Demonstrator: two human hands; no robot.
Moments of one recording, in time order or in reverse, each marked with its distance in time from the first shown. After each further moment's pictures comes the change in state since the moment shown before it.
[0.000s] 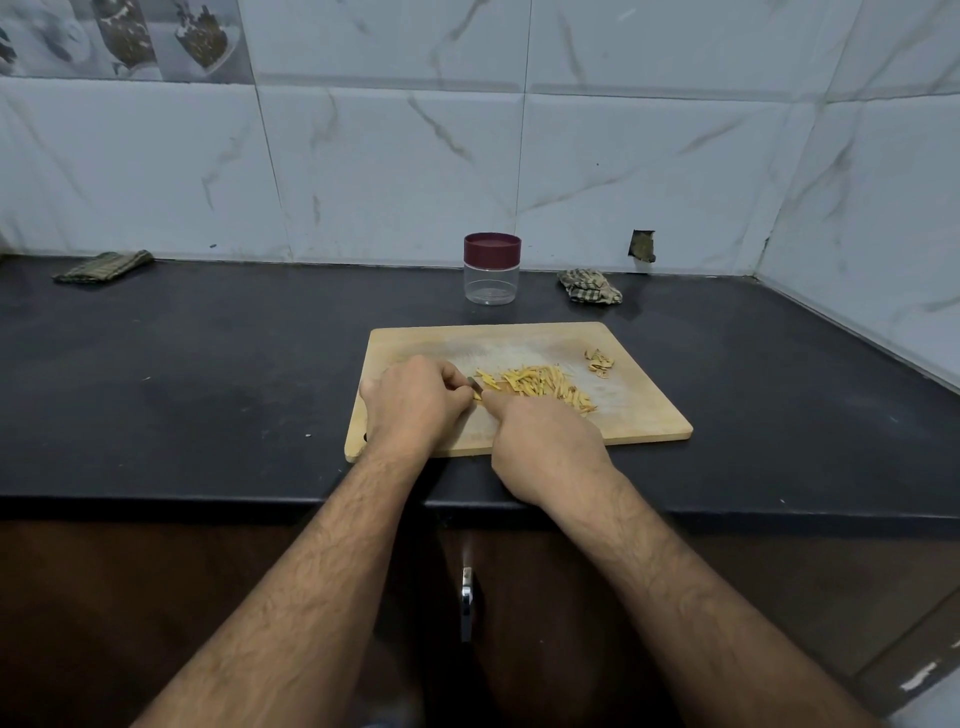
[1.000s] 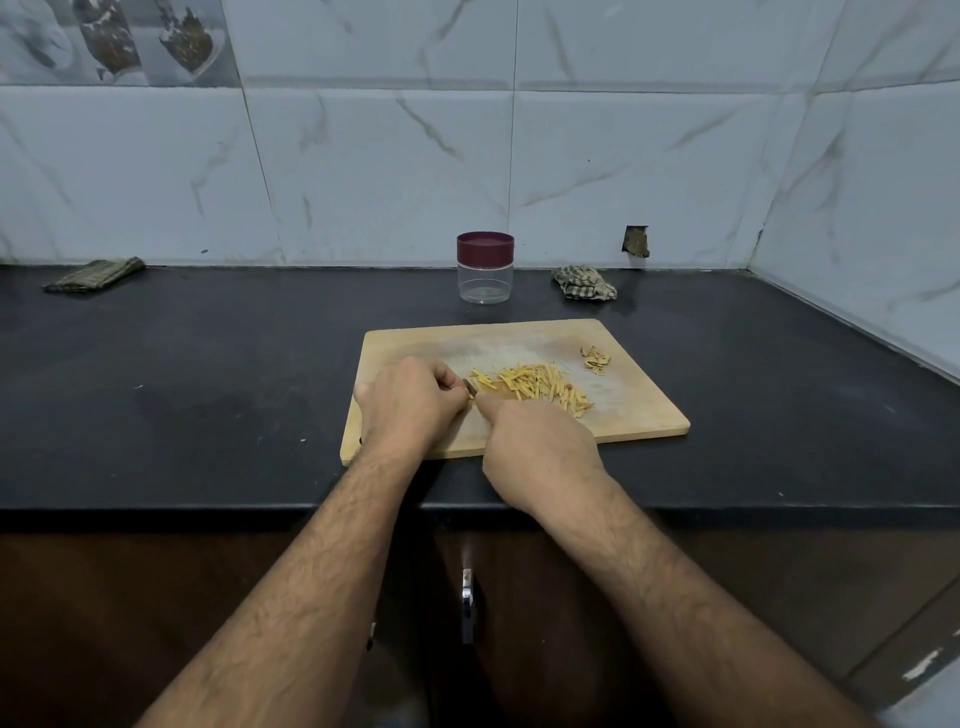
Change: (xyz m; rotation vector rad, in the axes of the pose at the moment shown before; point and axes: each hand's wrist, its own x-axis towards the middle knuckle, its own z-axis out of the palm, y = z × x) left_hand 0.001 -0.001 0.001 -0.012 0.017 -0.014; right_hand -0.004 -0.003 0.003 0.013 0.014 -0.003
